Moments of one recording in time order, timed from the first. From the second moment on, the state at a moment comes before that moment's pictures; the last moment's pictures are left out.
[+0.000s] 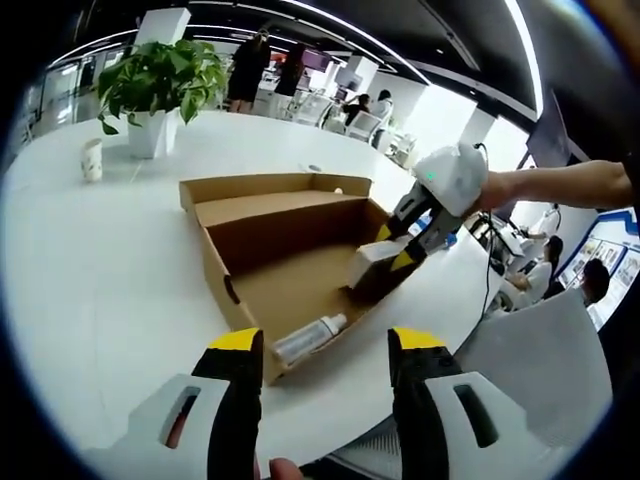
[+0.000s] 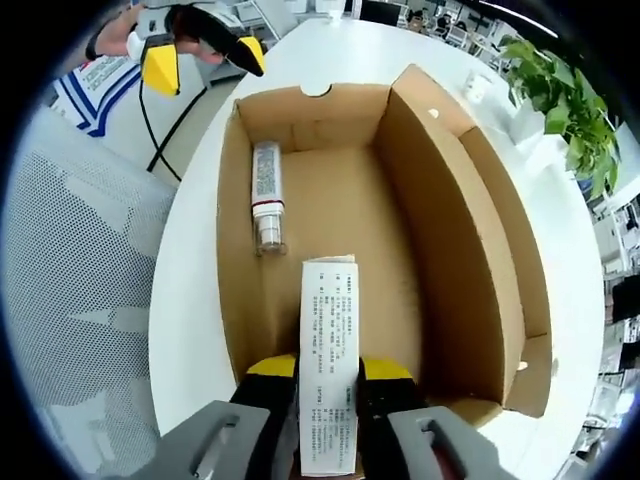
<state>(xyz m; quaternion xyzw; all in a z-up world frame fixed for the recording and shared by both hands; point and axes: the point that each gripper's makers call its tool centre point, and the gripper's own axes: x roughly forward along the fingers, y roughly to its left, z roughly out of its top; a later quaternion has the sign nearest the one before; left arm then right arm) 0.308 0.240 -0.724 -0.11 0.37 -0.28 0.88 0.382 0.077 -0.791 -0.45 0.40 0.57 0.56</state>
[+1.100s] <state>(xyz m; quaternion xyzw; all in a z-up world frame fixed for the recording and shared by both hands) 0.318 0.183 -0.706 -0.08 0.36 -0.32 0.87 0.385 0.045 -0.723 -0.48 0.33 0.56 0.59</state>
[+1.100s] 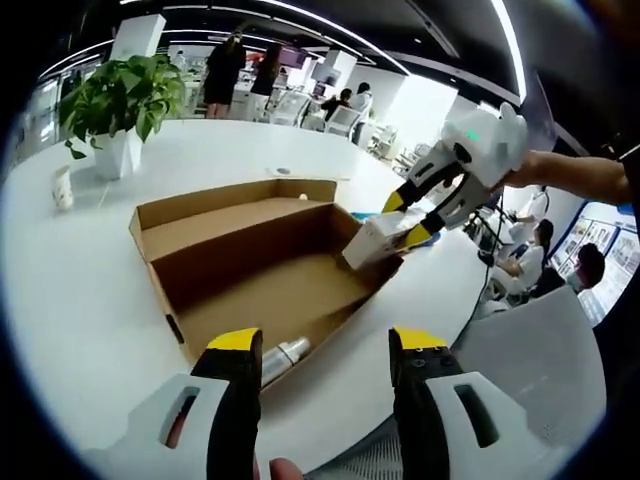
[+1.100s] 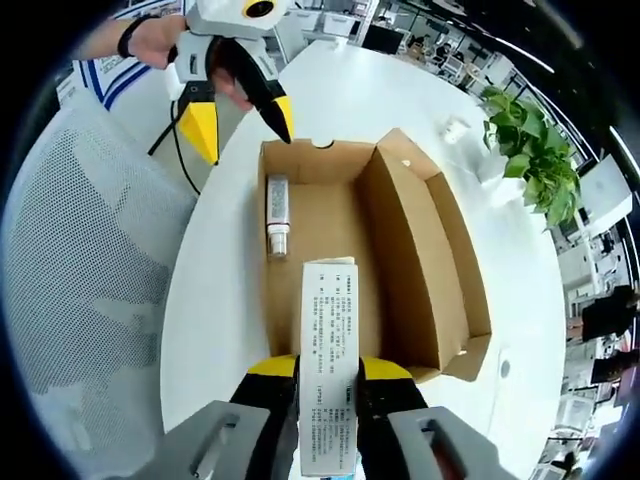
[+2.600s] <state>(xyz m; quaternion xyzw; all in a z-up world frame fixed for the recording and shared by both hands) 0.339 0.064 -0.712 -0.05 0.39 -0.38 0.84 0.370 -0.167 -0.757 -0.41 0.41 0.47 0.67</state>
